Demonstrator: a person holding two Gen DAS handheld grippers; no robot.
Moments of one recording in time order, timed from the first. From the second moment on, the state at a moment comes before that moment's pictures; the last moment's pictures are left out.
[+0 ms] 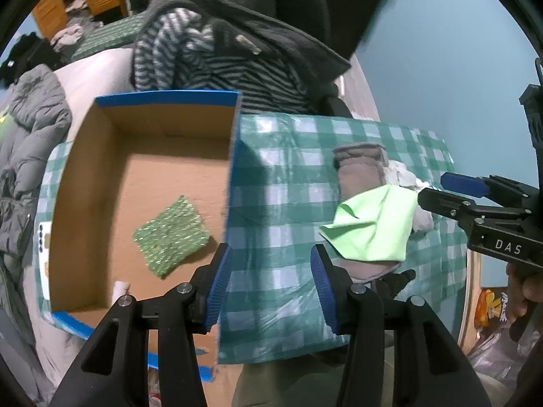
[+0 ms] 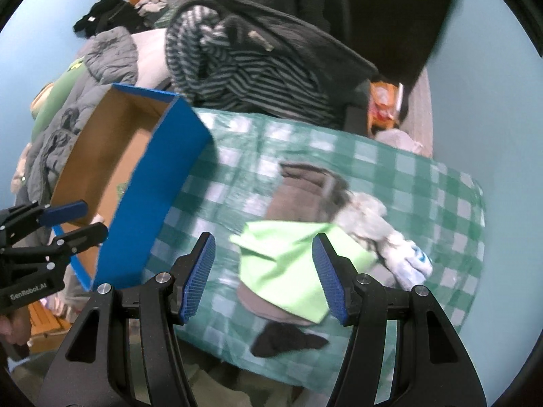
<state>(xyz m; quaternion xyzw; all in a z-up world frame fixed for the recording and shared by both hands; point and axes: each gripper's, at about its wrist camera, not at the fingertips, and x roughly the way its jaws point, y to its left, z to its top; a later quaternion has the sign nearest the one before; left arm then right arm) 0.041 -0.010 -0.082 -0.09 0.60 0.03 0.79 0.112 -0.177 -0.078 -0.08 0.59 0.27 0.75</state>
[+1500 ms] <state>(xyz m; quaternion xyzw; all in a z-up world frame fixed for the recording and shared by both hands) 0.113 -0.097 -0.208 -0.06 0.66 -0.09 0.75 0.164 -0.311 -0.161 -0.06 0.64 0.19 0.74</state>
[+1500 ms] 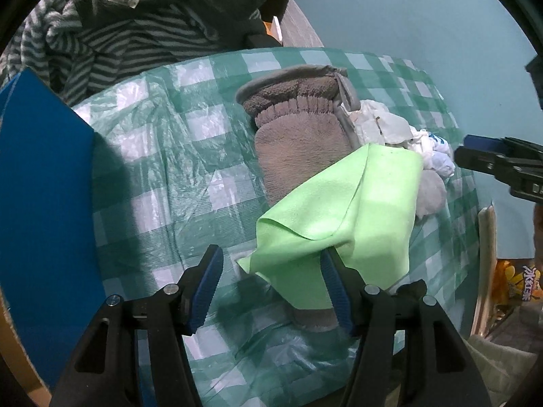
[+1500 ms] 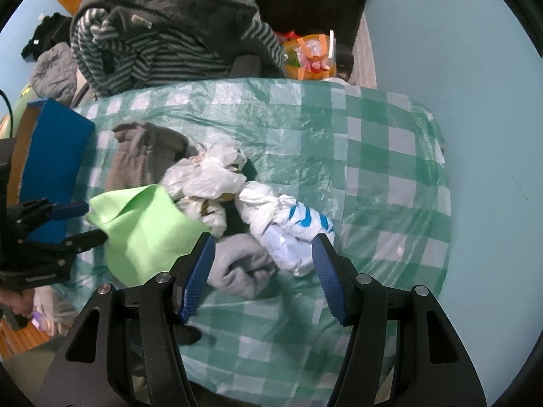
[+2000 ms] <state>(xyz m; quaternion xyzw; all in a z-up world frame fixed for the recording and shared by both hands) 0.117 -0.108 -0.214 -0.07 0.67 -0.12 0.73 0.186 -0.293 -0.200 -0.12 0.65 0.22 0.72</state>
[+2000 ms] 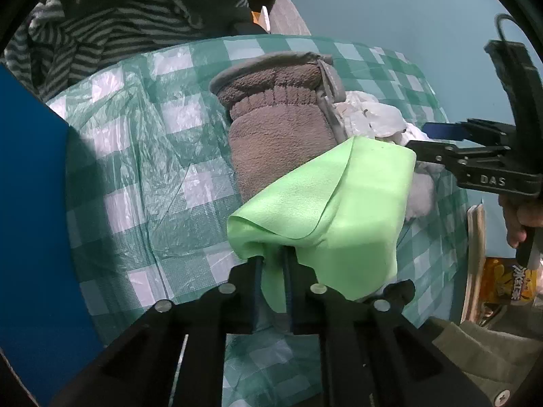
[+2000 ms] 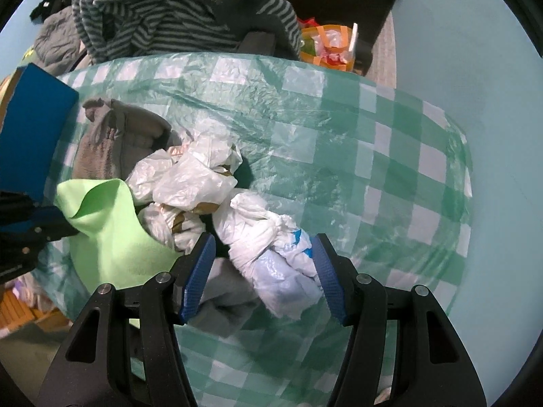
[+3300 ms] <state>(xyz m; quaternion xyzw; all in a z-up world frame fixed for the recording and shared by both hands) 0.105 -0.192 -0.188 -0.06 0.66 -0.15 0.73 0.148 -0.348 -0.170 0.00 0.64 0.19 0.74</state>
